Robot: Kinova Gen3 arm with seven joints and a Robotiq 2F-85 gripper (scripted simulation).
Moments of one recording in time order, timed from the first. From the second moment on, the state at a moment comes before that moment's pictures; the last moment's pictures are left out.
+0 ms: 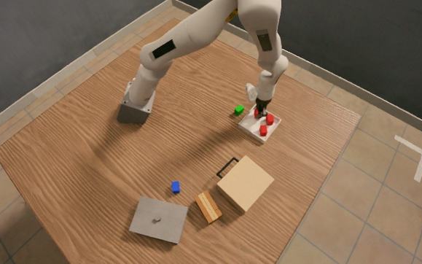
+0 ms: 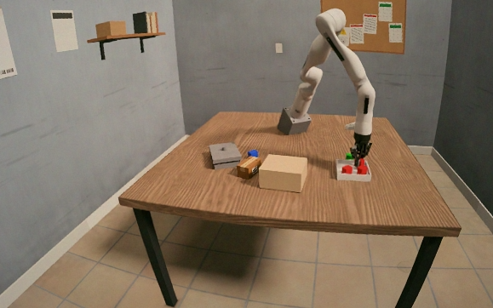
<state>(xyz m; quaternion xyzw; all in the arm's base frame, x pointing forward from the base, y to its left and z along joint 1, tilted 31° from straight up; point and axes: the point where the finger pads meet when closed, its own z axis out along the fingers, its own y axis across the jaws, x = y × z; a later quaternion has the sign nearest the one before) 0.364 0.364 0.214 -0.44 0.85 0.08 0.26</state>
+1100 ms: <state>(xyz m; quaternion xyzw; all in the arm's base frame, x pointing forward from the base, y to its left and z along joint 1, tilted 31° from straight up) 0.364 0.369 0.207 -0.45 0.85 0.08 0.25</state>
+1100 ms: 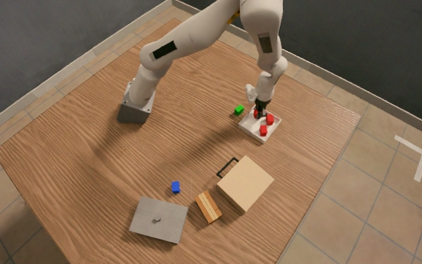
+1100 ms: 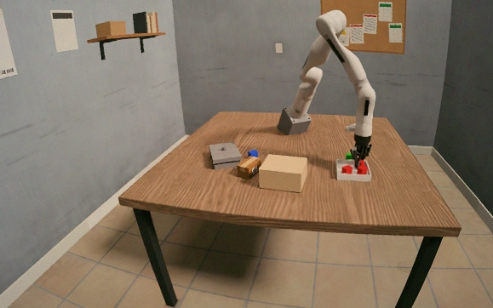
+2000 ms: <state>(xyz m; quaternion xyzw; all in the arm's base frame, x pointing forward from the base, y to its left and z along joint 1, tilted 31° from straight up) 0.364 0.369 0.207 -0.45 0.85 0.08 0.25</state>
